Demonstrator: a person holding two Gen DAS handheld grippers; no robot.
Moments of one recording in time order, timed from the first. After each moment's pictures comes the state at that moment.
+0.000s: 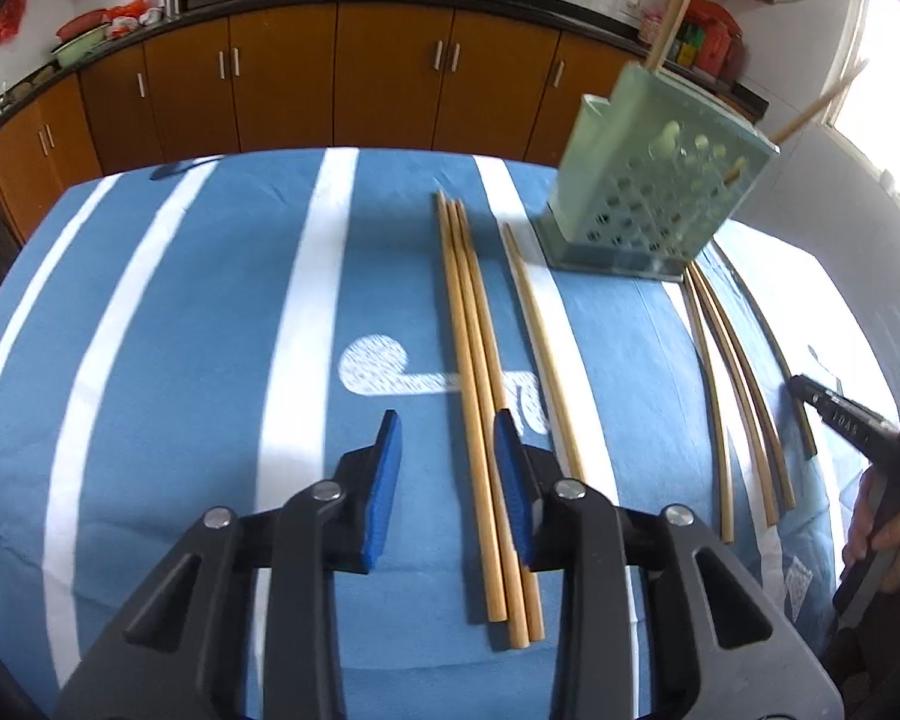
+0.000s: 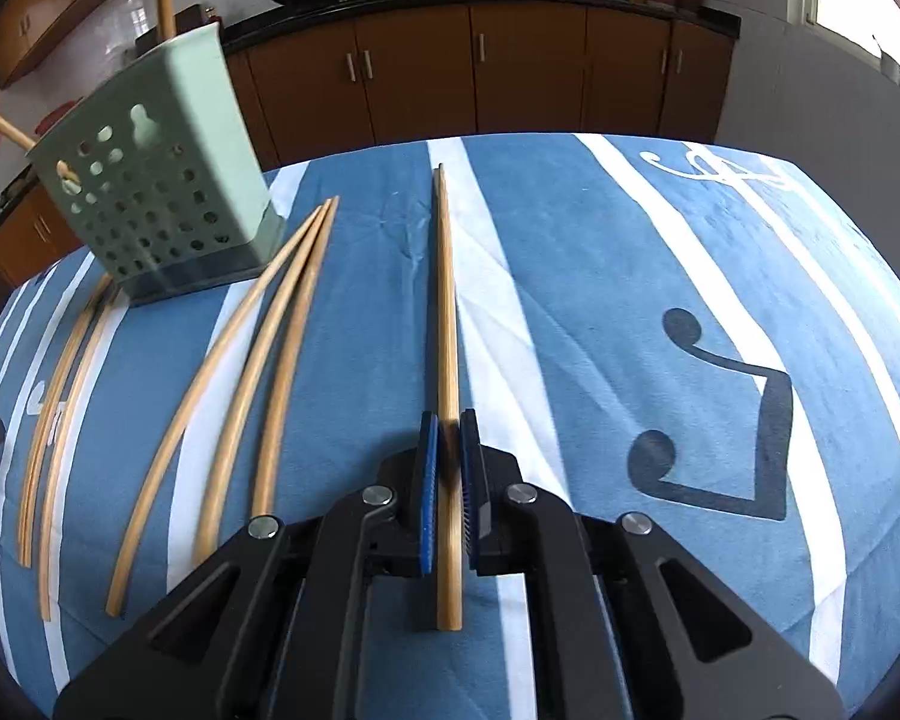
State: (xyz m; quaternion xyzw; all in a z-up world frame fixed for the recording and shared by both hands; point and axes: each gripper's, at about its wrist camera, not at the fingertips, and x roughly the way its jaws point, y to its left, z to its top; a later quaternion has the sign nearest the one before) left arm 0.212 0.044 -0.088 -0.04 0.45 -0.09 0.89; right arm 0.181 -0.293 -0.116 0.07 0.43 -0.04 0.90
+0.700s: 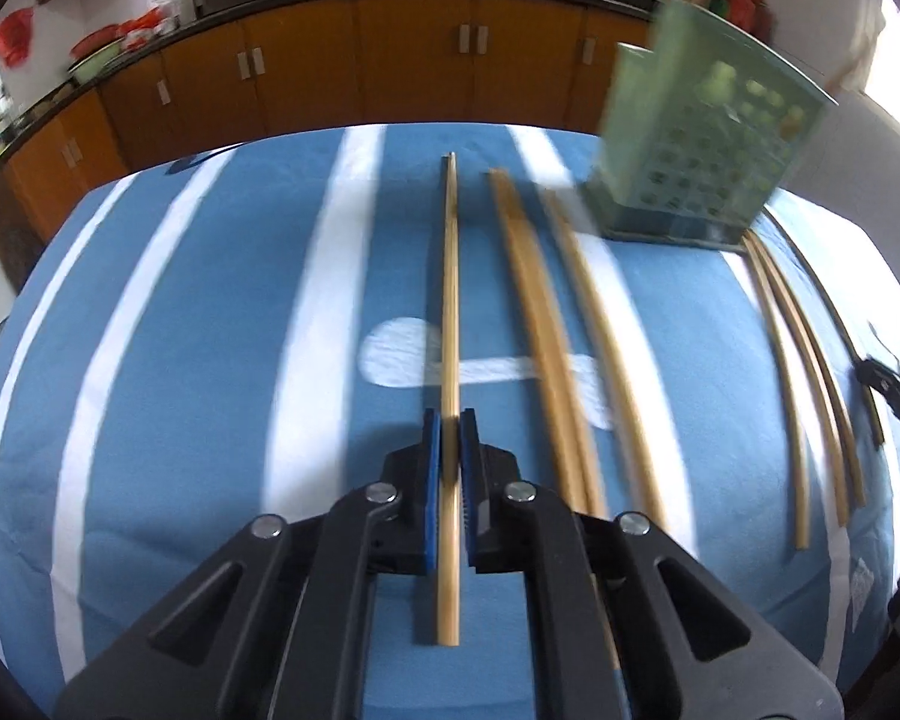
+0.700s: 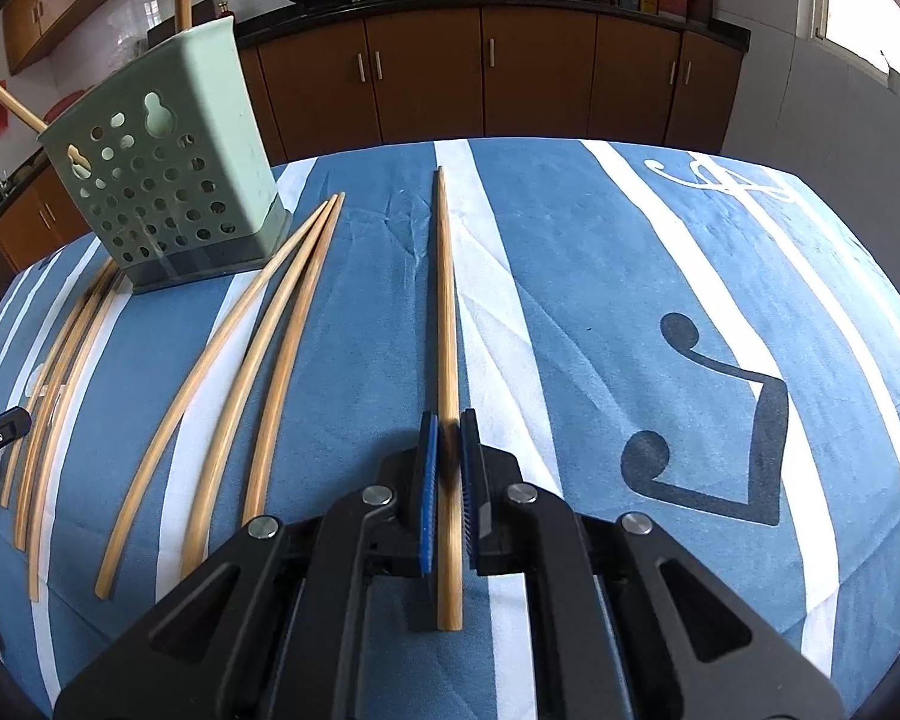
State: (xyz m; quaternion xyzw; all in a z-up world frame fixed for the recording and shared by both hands) left arm 0.226 0.049 -0.108 0.00 0.46 -0.03 0.89; right arm 0.178 -0.289 -0.117 0.06 0.42 -0.04 0.90
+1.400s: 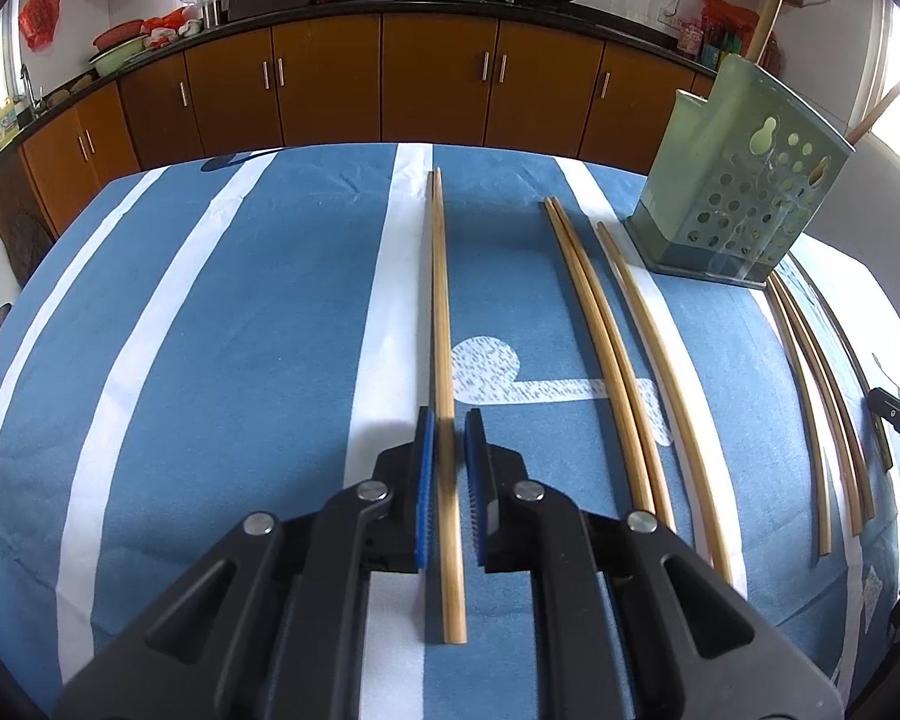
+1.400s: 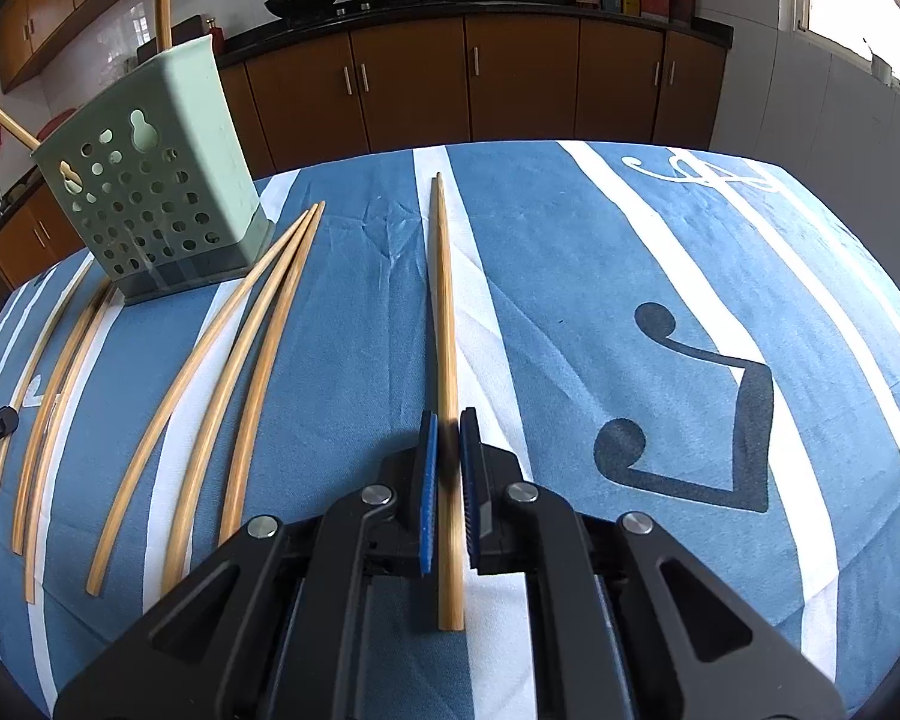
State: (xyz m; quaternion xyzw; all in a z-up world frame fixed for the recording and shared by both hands) left arm 0.223 0.073 -0.111 -0.02 0.42 -0.04 0.90; right arm 0.172 -0.297 -0.119 0.06 0.41 -0.04 0.91
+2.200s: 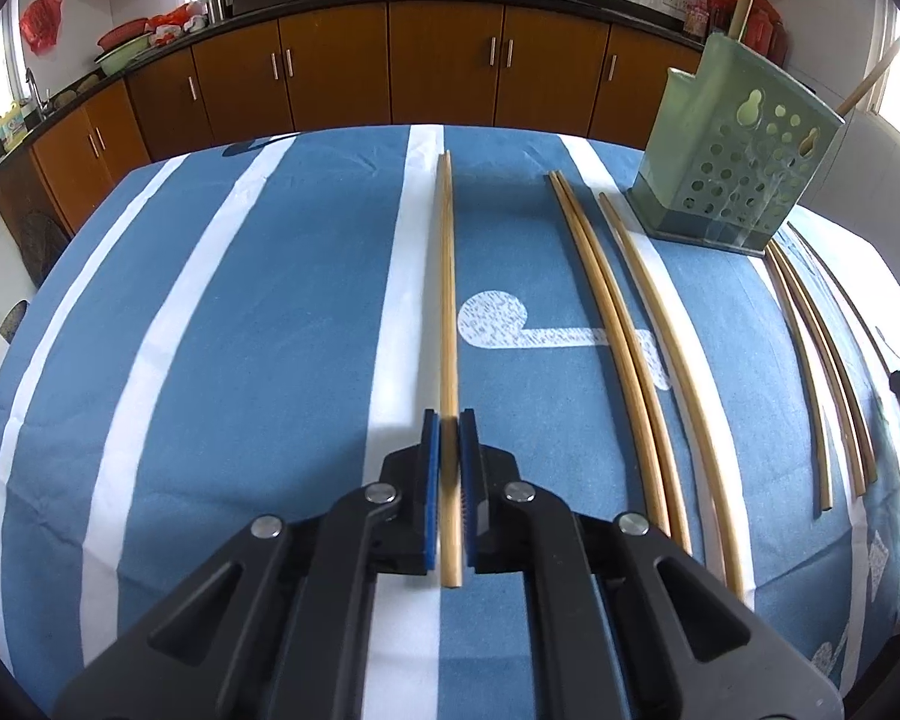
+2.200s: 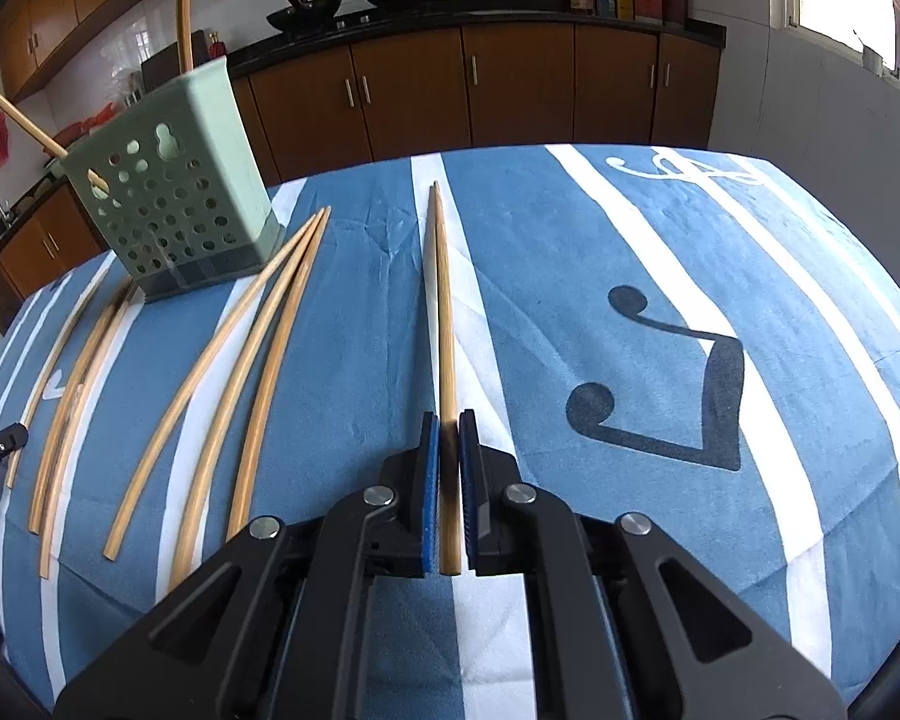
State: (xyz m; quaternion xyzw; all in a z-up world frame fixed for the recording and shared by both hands) left arm 0.198 0.076 -0.104 -0.01 0.44 -0.02 0.90; right arm 0.141 -0.305 -0.101 0.08 0.38 -0.03 0.92
